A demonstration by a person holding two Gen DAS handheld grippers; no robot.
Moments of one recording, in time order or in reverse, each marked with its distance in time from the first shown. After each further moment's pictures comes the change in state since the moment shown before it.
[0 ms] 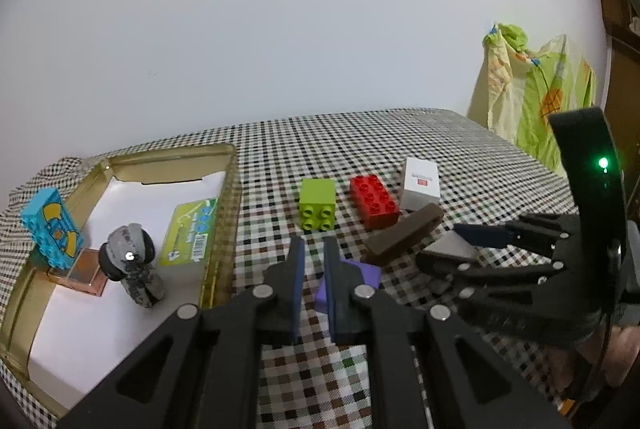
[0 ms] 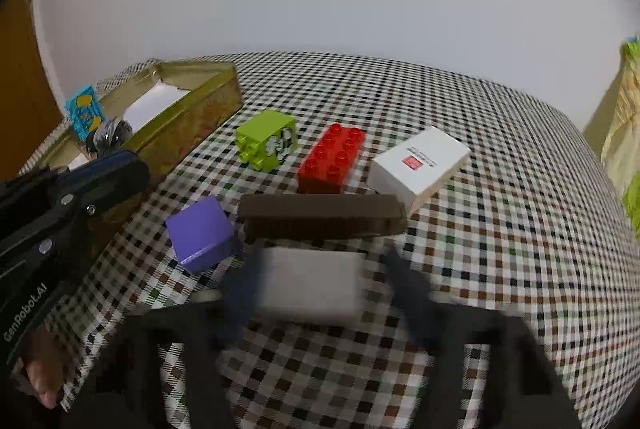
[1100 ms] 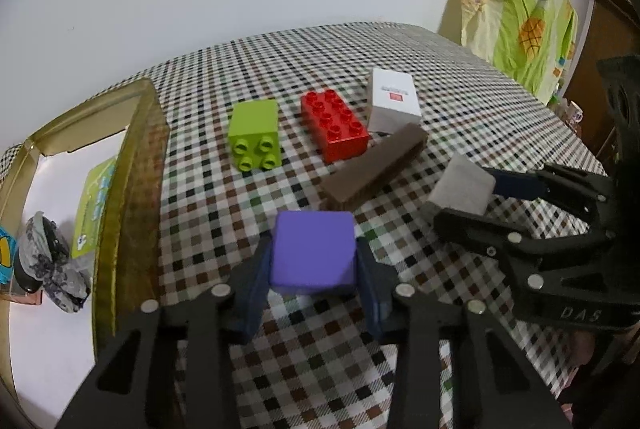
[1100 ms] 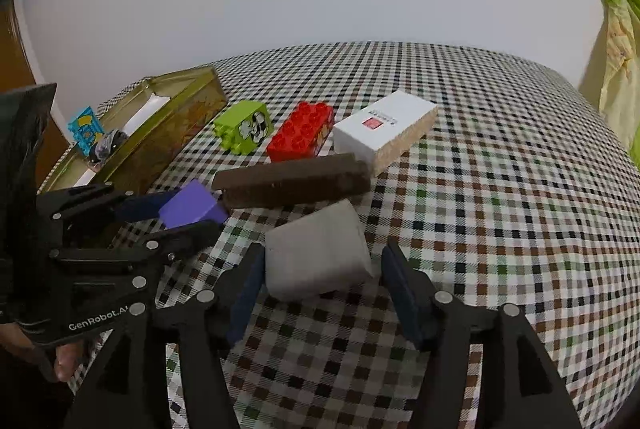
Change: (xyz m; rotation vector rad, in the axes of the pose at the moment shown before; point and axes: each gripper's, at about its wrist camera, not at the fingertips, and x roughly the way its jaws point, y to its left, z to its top) left arm 0.052 -0.020 -0.006 0.101 0.298 -0.122; right arm -0.007 -0.025 -0.023 0.105 0.008 0.048
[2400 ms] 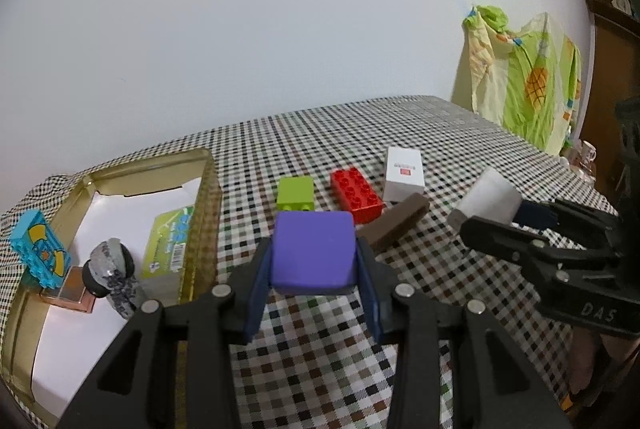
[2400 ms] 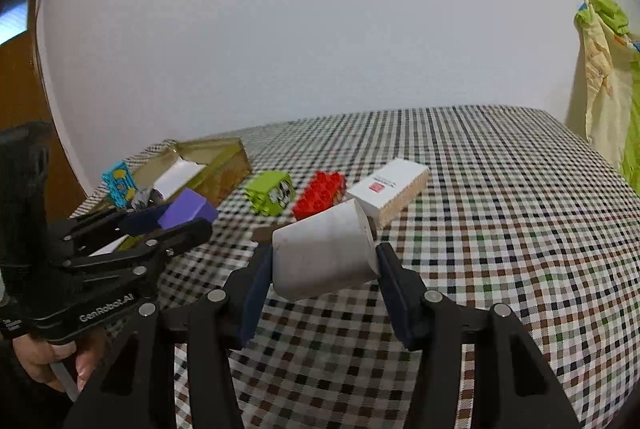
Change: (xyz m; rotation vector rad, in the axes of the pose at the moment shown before) left arm -0.049 0.004 -0.003 -0.016 -0.281 0.104; right arm -0.038 0.011 -0.012 0.028 -0.274 0.049
